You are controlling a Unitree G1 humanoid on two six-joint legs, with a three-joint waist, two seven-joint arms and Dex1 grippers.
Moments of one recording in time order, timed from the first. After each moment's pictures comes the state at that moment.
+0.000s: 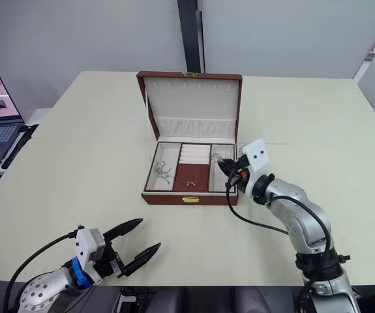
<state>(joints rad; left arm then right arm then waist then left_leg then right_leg) 0.41 0.50 0.13 -0.33 -0.45 -0.06 -0.88 -0.39 -0.33 0.10 -0.33 0.42 0.73 0.42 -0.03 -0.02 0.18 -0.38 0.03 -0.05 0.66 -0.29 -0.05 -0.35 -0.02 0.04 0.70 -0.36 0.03</state>
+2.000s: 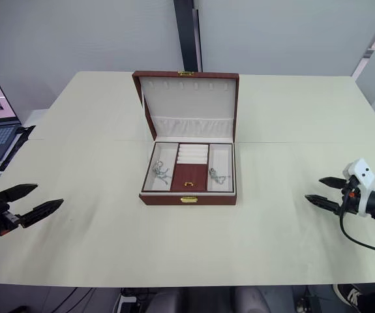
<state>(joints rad) 0.14 0.94 0.60 0.08 -0.52 0.32 -0.97 -0.26 -0.92 -0.20 0.35 0.38 0.30 1.18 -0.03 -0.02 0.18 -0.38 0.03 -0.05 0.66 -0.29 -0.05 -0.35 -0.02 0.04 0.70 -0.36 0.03</state>
